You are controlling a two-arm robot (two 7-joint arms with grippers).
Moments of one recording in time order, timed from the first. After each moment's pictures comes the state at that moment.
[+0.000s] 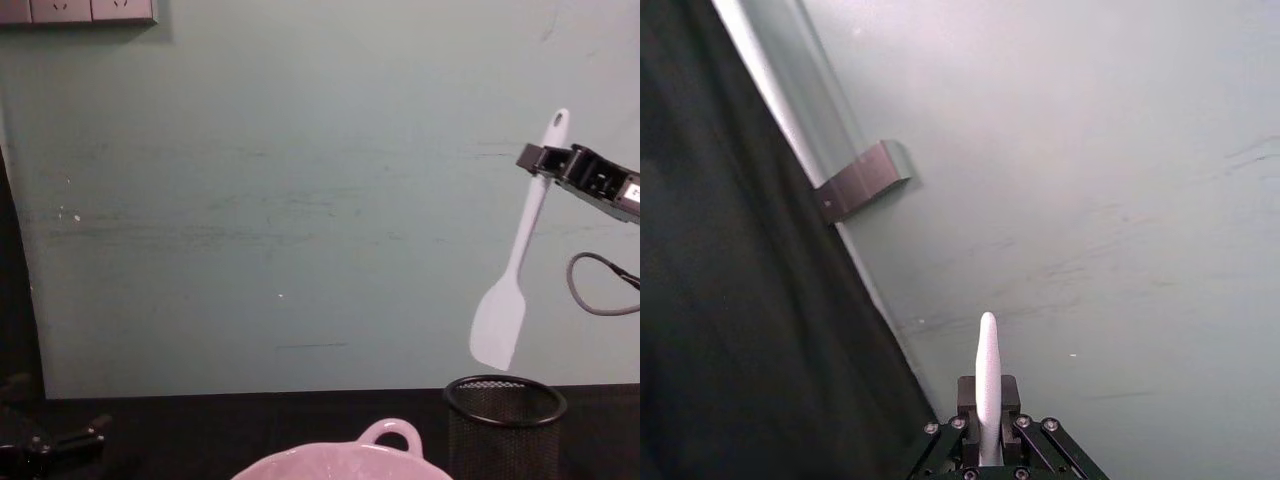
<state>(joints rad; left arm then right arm) -0.20 0.60 0.45 -1.41 -0.25 -0.12 0.03 0.40 0.32 -0.25 -1.37 0.83 -0.02 0.37</state>
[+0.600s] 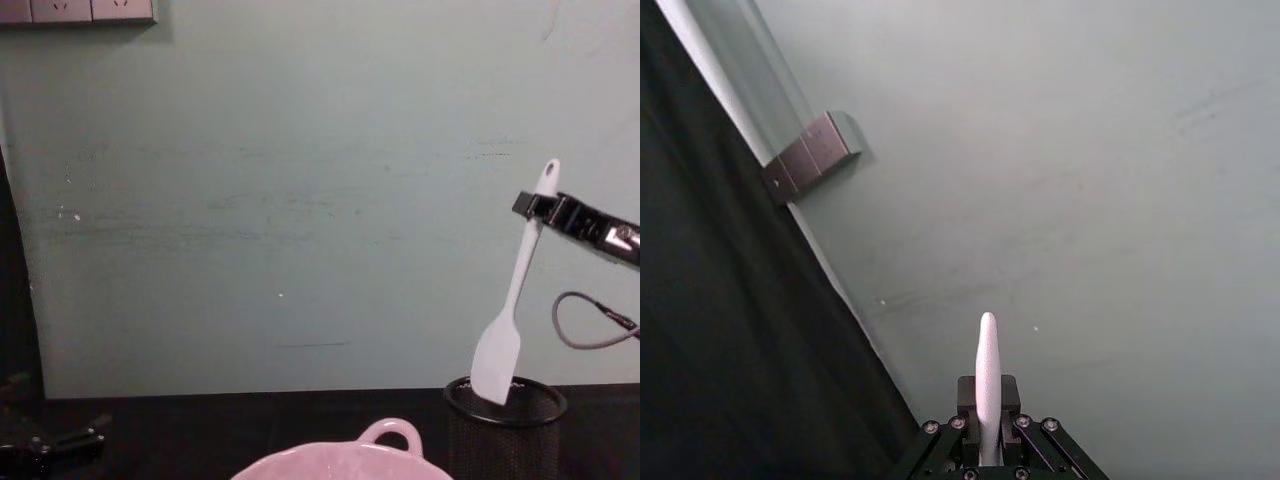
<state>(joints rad) -0.20 0.60 0.45 -1.41 -0.25 -0.12 0.03 0.46 0.27 -0.25 -1.21 0.80 -0.04 0.36</state>
